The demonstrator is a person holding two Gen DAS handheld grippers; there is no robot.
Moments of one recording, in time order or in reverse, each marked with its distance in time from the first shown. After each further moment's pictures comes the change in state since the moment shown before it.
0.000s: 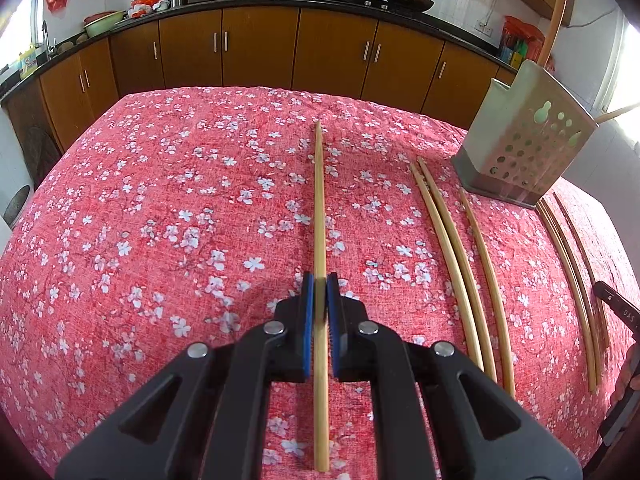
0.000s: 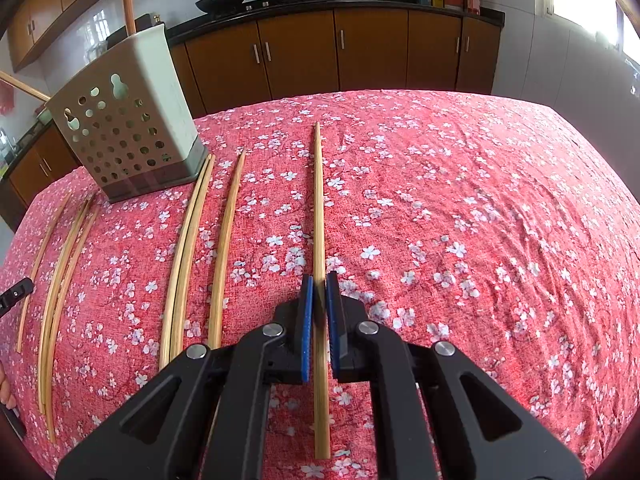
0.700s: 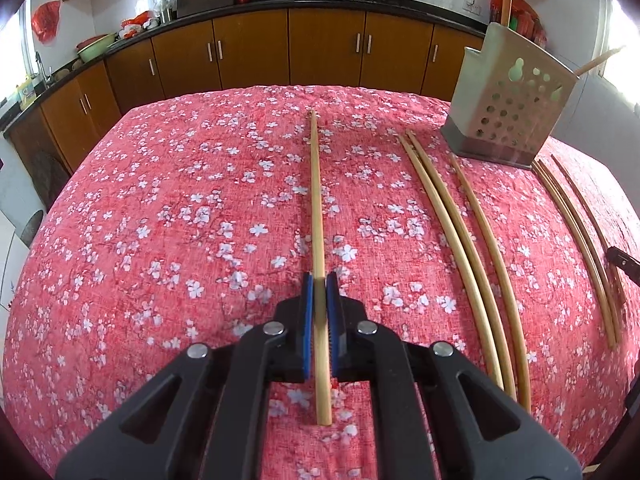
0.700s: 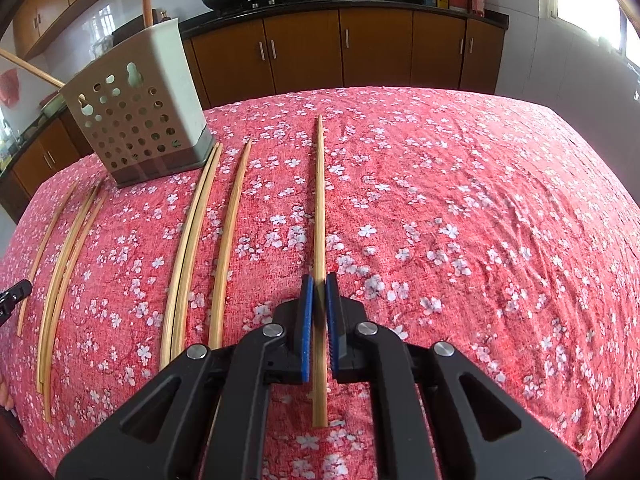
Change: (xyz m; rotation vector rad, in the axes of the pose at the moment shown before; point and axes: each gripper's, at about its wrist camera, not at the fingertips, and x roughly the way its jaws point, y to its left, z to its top) left arm -0.014 -0.013 -0.022 0.102 0.008 0.069; right arm -0.013 0.000 -0.009 -0.013 0.009 0.007
